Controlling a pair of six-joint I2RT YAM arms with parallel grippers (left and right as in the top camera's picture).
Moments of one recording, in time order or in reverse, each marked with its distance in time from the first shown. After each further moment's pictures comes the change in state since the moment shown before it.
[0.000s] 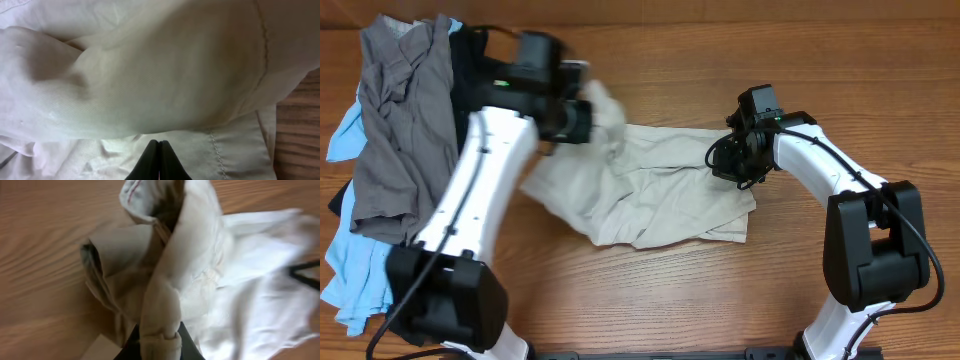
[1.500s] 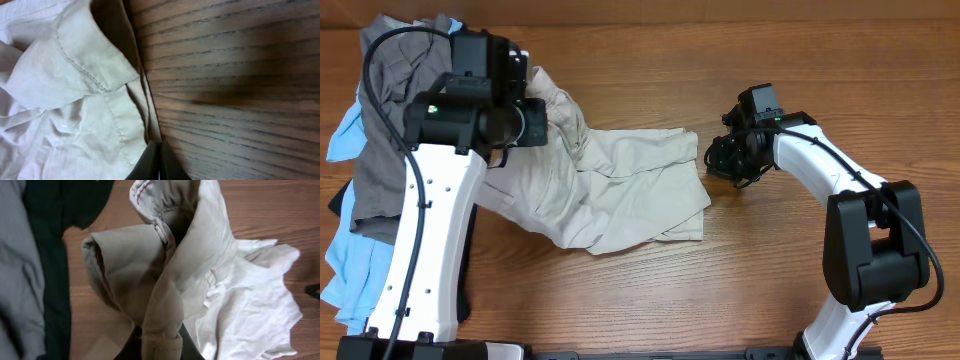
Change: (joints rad) left arm 0.131 -0.222 0.026 -0.150 -0.153 -0.024; right arm 0.000 0.001 -0.004 0.034 -0.096 0.004
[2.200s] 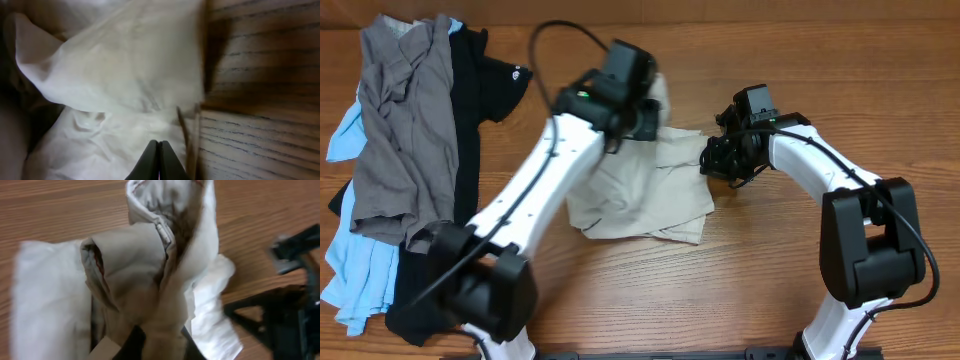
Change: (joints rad) left arm -0.380 0.334 0.010 0.360 0.035 -0.193; right arm 0.014 0.021 0.000 0.031 -0.040 0.000
